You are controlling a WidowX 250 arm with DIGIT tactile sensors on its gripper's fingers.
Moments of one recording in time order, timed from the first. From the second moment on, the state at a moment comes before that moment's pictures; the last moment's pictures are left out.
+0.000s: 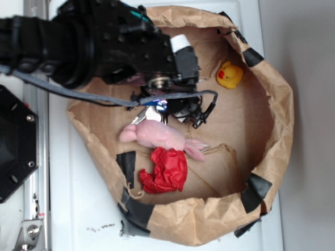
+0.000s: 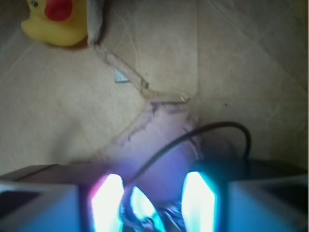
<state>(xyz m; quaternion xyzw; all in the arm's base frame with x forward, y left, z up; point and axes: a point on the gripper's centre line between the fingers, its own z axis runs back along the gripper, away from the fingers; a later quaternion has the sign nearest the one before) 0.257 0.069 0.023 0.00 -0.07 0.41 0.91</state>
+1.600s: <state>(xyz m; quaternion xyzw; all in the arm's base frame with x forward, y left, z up) 0.234 0.054 0.126 -0.13 -0.05 0.39 0.91</state>
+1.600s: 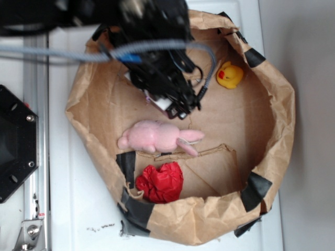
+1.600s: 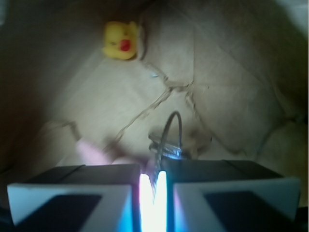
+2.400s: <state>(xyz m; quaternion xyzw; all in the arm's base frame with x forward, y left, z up) 0.225 0.045 0.118 -0.09 -0.04 0.40 0.91</state>
